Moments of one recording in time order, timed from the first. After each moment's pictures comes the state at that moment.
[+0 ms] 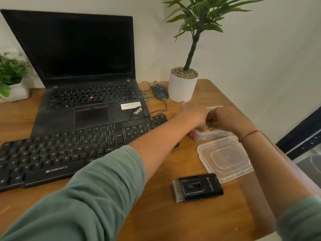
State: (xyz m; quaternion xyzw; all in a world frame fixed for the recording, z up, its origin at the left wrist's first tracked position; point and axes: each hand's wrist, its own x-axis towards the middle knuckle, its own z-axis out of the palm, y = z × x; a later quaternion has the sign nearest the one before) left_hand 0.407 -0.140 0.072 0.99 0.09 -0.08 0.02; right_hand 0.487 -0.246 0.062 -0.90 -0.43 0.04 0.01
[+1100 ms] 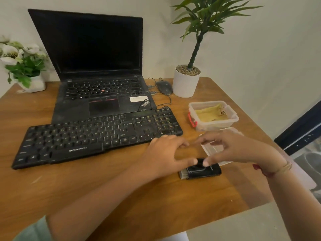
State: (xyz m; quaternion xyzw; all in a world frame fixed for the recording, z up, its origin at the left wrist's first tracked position) left_hand 0.205 -0.160 0.040 0.96 0.09 0.05 0.25; right_hand 0.353 -0.311 0.101 -0.78 -0.54 0.28 0.13
